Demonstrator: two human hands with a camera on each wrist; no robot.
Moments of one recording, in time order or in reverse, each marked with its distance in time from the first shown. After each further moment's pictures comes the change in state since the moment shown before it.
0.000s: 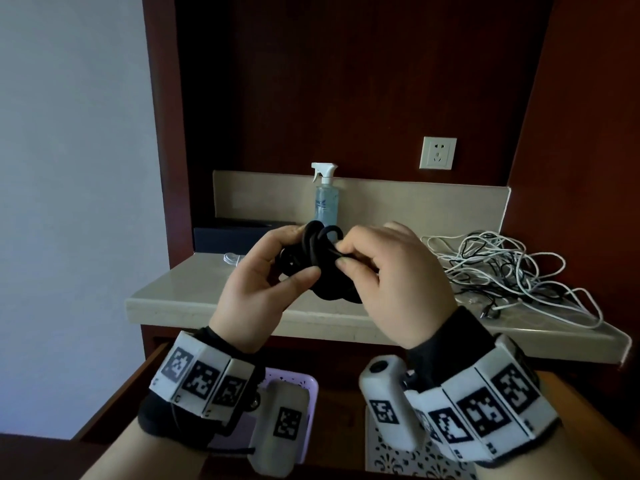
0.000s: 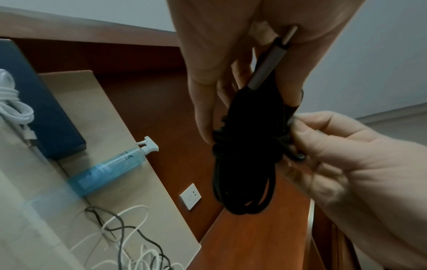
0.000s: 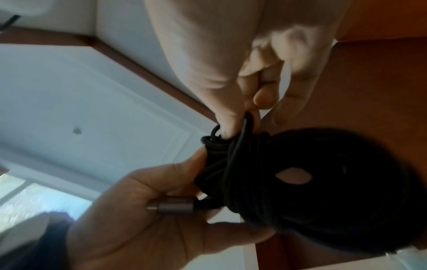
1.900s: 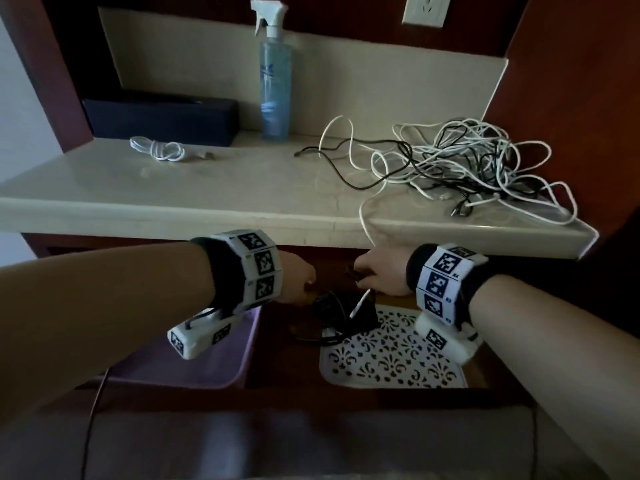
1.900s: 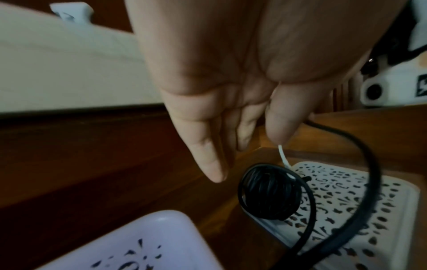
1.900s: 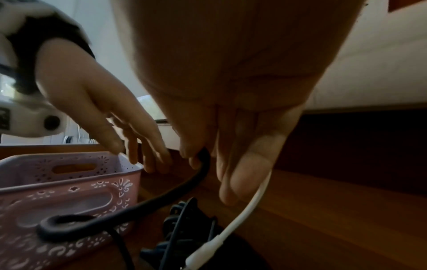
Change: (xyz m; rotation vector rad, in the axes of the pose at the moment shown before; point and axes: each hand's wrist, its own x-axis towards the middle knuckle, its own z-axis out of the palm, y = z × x) left_hand 0.004 -0.157 0.067 1.321 -1.270 -0.646; right_hand -0.093 0.155 0.047 -0.332 -1.471 0.402
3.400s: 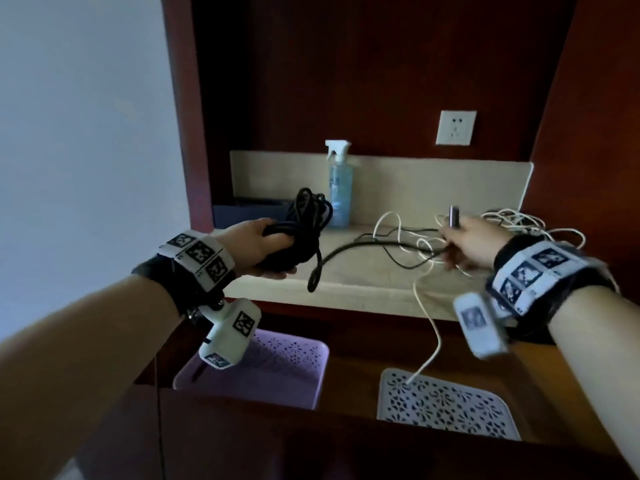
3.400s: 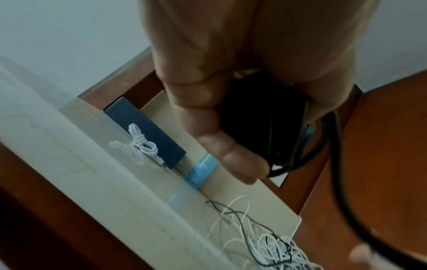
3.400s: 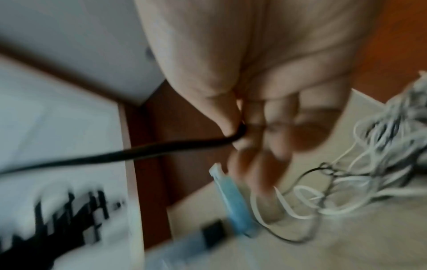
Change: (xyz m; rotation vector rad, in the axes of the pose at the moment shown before) left_hand -0.169 -0.072 -0.059 -1.261 0.694 -0.061; right_hand -0.070 0.005 -0.096 0.992 0.712 0.173
